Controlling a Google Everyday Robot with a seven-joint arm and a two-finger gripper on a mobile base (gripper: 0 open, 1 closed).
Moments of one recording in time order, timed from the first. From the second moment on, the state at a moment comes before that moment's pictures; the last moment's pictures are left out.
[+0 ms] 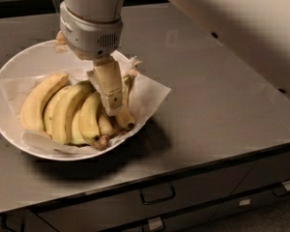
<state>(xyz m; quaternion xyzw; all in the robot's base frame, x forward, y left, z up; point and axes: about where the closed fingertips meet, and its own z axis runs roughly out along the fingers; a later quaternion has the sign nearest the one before) 0.466 0.107 0.955 -0.90 0.41 0.05 0.15</state>
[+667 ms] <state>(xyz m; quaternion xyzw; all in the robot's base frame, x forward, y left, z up) 0.477 0.124 0.923 -0.91 0.39 0.09 0.12</state>
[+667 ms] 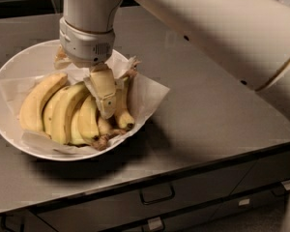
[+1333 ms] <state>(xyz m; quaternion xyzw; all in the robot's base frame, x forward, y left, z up) 0.467 0.140 0.929 -0.91 0.39 0.11 0.11</state>
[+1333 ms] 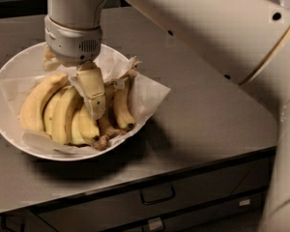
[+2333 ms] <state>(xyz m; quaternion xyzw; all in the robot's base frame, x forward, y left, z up) 0.469 0.143 0.917 -0.90 0.40 0.13 0.10</state>
